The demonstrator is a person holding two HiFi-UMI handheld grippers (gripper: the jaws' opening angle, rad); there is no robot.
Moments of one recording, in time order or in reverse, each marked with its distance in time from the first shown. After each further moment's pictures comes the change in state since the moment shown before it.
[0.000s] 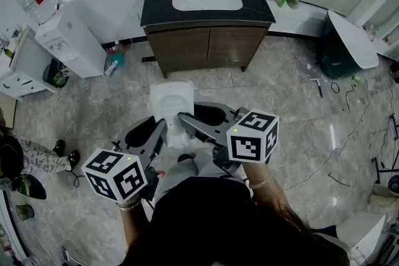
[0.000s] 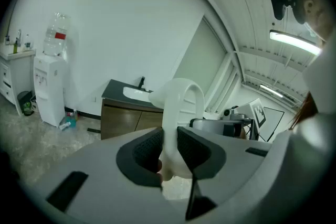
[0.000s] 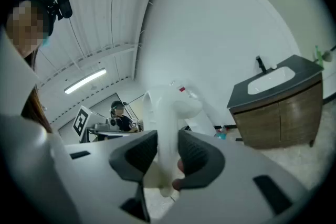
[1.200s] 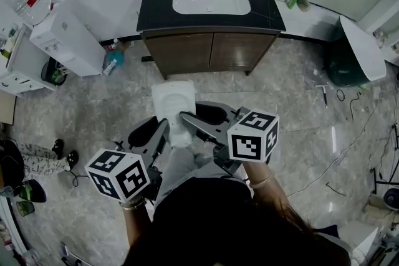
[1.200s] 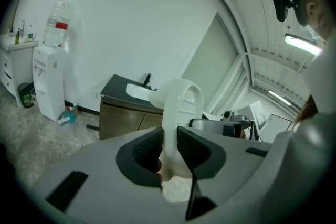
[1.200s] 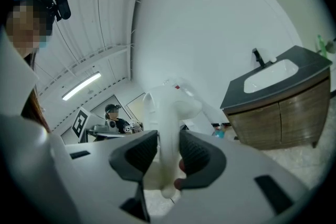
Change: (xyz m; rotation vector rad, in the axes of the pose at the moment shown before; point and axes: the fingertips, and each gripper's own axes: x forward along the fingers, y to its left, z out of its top) left arm 0.100 0.038 0.035 -0.076 0.023 0.044; right arm 0.027 -0.103 0.043 0.062 0.034 0.020
